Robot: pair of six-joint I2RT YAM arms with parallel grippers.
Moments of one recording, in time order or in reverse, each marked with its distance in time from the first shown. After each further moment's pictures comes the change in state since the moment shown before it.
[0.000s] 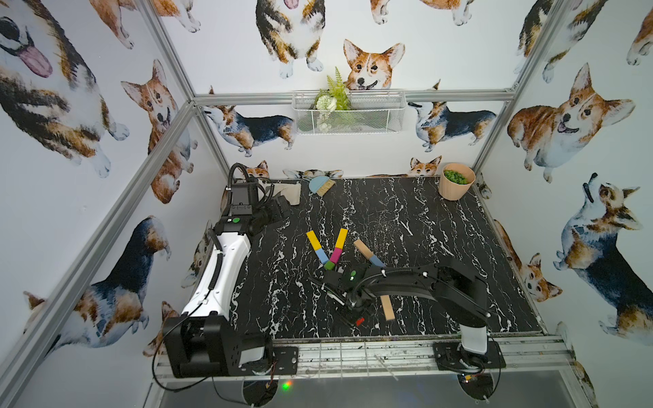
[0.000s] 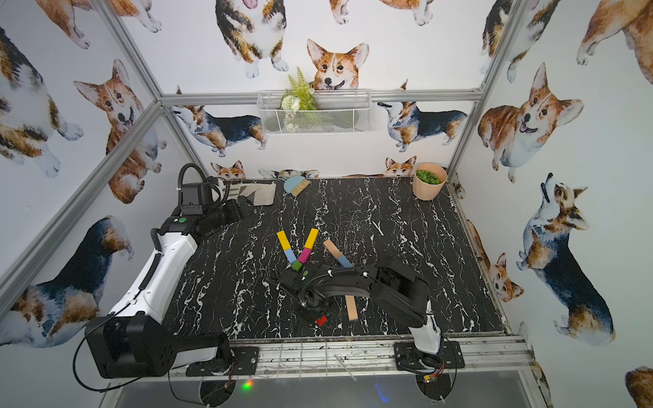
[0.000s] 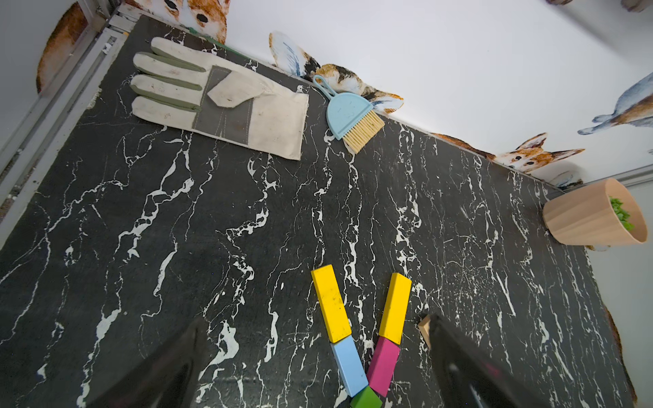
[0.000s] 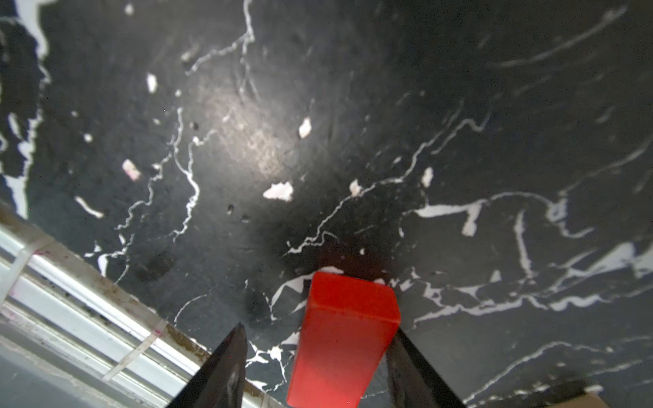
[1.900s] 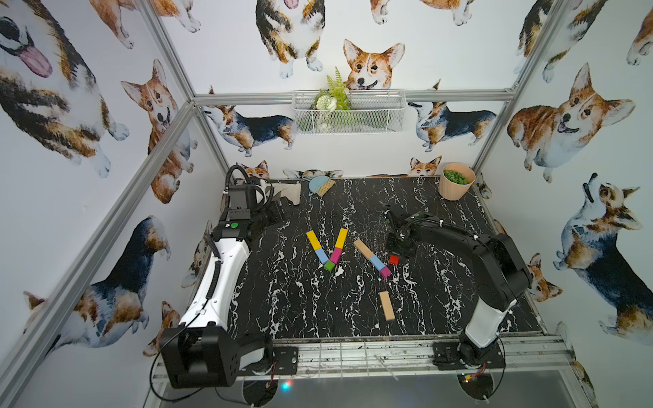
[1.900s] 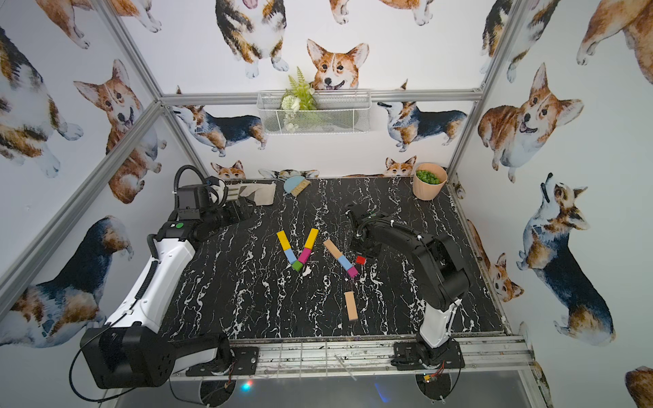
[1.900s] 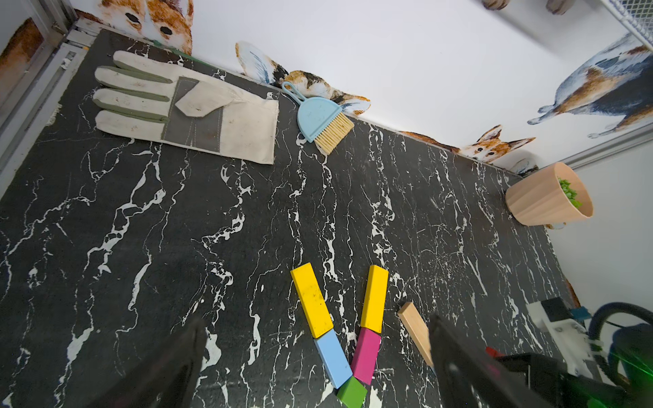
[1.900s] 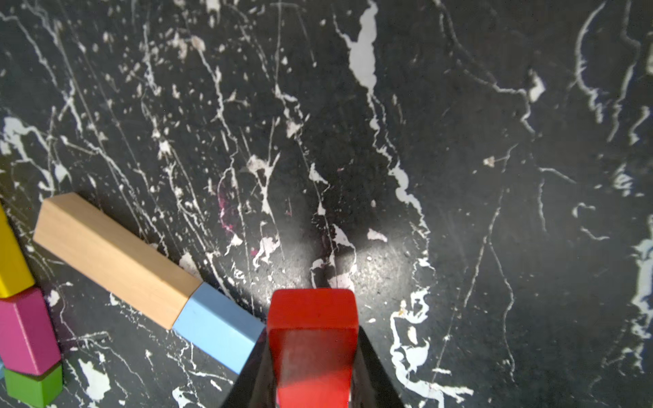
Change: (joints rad) left arm 0.000 -0.050 -0.032 0.036 0.087 0.026; right arm -0.689 -0.171 -0.105 0.109 0.118 0.497
